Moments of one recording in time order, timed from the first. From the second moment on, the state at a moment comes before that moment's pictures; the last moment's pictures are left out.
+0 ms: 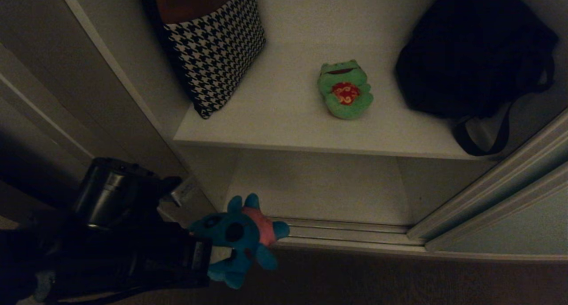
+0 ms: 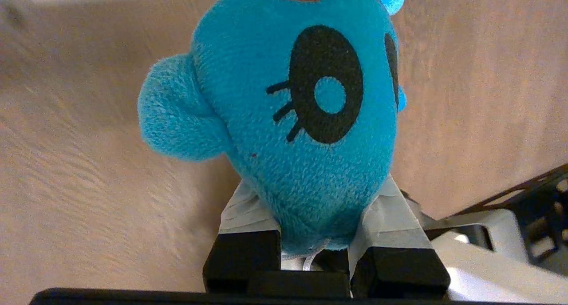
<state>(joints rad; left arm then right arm) -0.54 1.43 -0.71 -0.03 -0.13 -0.32 0.00 0.00 0.00 0.02 0.01 -0.03</state>
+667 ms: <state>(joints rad) -0.57 1.60 -0.73 -0.24 -0.12 -0.37 0.00 0.00 0.00 0.02 0.01 -0.03</state>
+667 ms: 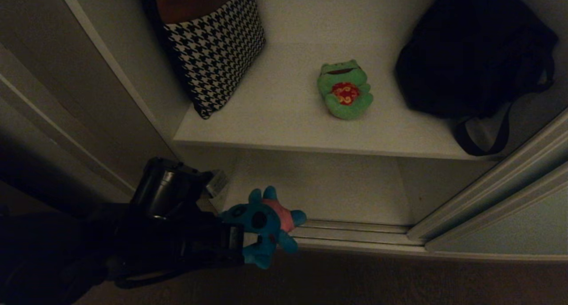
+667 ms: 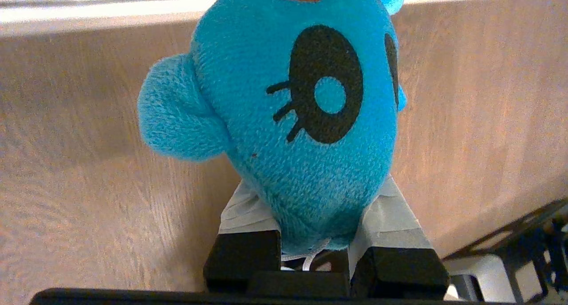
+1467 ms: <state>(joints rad) -0.57 1.67 -0.76 -0.29 -0.08 -0.37 0.00 0.00 0.00 0.02 0.01 -0.03</state>
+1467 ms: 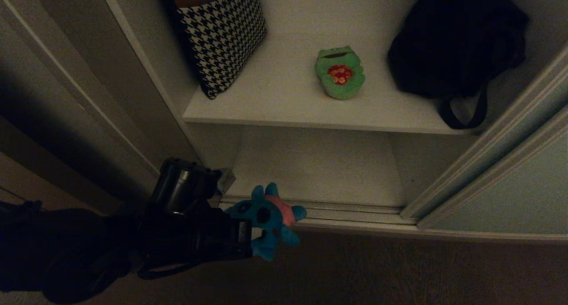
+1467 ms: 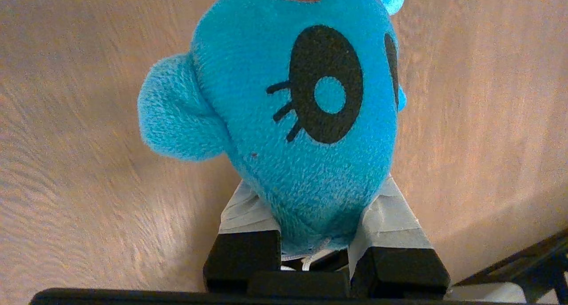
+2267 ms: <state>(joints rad) -0.52 2.05 -1.16 -0.40 0.06 -0.40 0.00 0.00 0.00 0.02 0.01 -0.03</state>
